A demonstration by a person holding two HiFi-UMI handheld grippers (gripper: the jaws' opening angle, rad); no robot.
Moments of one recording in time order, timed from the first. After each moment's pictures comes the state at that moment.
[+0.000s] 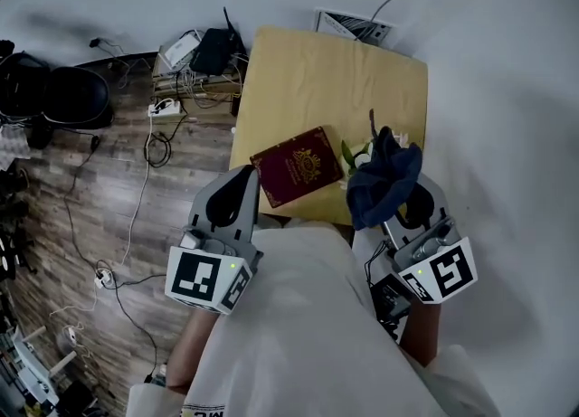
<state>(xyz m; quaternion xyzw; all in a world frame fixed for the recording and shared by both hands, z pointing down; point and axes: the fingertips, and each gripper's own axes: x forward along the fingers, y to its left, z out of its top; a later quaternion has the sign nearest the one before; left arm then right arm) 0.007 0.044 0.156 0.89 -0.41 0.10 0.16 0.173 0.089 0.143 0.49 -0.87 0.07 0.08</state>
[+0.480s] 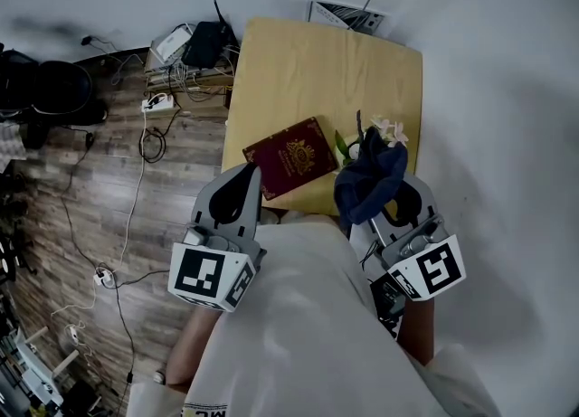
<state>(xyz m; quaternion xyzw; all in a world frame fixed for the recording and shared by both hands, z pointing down) 0.024 0.055 0.171 0.89 -0.40 0.11 0.18 0.171 0.100 0.166 0.49 -0.86 0.09 0.10</state>
